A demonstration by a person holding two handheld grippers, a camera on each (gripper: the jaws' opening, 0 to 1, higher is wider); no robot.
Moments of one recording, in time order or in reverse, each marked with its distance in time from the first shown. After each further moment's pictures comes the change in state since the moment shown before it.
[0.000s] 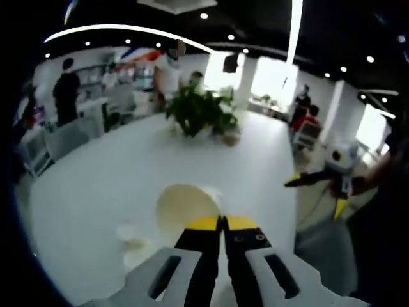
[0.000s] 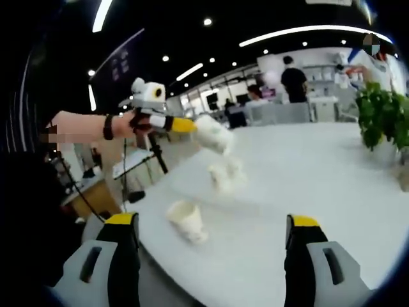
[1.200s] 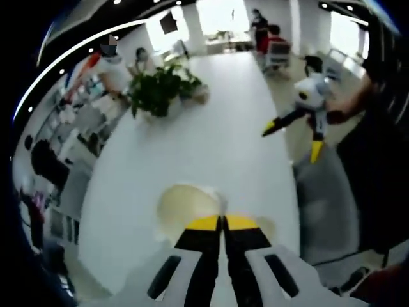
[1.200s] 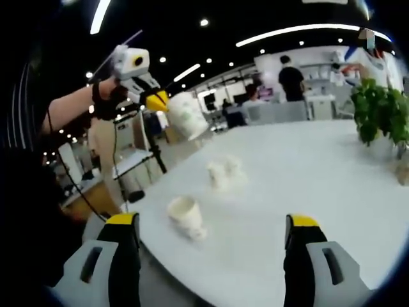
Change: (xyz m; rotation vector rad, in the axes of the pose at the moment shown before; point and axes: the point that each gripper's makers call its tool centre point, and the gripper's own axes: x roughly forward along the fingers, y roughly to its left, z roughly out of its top) left arm -0.042 -0.030 0.019 0.456 0.391 -0.028; right arm -0.001 -0.003 -0.004 0.019 -0.004 -0.016
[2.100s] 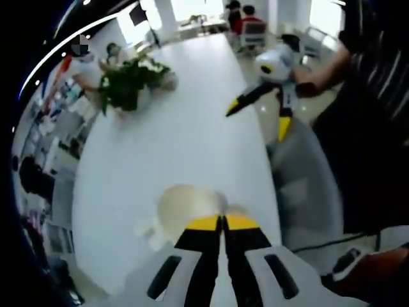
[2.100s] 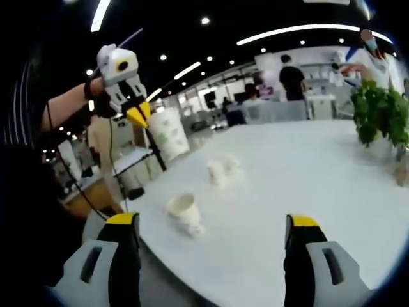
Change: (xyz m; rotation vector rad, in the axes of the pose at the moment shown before) left arm 0.010 -0.070 -0.013 0.068 0.079 -0.129; right arm -0.007 0.002 -0.006 -0.021 0.012 -0.001
